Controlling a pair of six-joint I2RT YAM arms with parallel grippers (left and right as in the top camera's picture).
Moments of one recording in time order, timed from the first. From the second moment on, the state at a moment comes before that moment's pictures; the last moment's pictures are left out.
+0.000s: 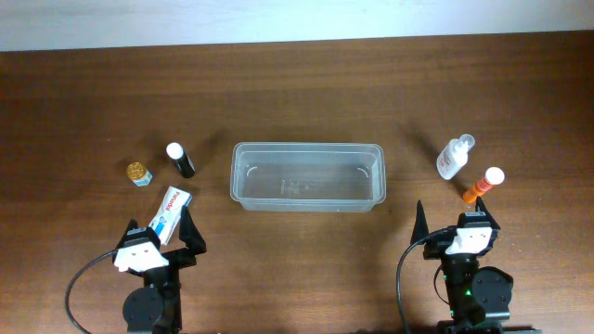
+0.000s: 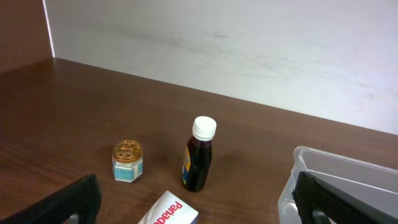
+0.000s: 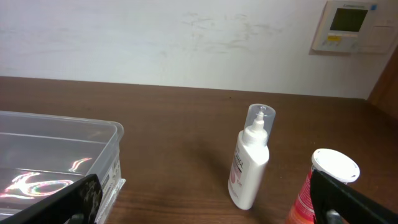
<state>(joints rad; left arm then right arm) -0.04 0.02 0.02 -0.07 -0.19 -0.20 -0.01 0.01 0.01 -0.07 0.01 -0.07</state>
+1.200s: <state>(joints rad) -0.04 0.02 0.02 -0.07 -0.15 -0.20 -0.01 0.01 0.01 -0.08 0.01 0.02</state>
